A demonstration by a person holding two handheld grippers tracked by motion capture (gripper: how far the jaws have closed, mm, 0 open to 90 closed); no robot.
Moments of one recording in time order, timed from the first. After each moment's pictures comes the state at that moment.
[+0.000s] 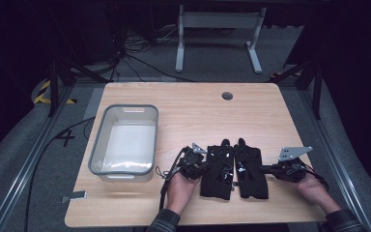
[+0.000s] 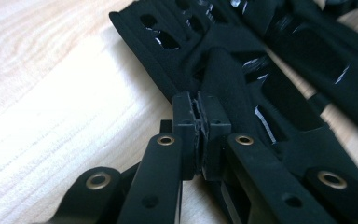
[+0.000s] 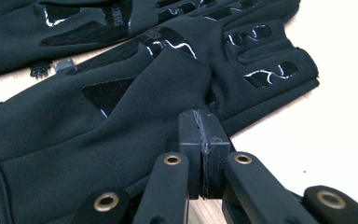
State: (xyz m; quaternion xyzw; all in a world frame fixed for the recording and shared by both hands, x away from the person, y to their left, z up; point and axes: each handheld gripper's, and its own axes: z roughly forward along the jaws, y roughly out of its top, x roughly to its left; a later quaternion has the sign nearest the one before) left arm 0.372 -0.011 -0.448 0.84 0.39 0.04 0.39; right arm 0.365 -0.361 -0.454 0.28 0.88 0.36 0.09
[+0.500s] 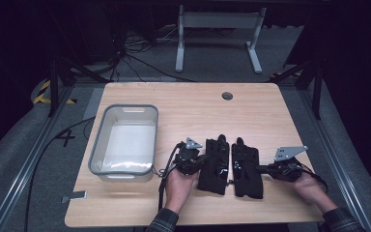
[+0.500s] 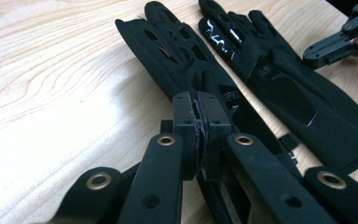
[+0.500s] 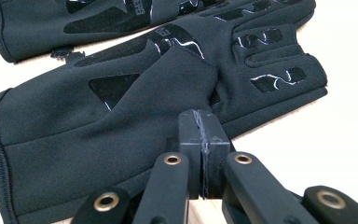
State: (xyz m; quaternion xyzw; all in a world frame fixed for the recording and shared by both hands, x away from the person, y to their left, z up) left arm 0.376 0.000 -0.435 0.81 0.40 0.04 0.44; right arm 0.367 -0.351 -0.454 0.27 0.89 0.36 0.09
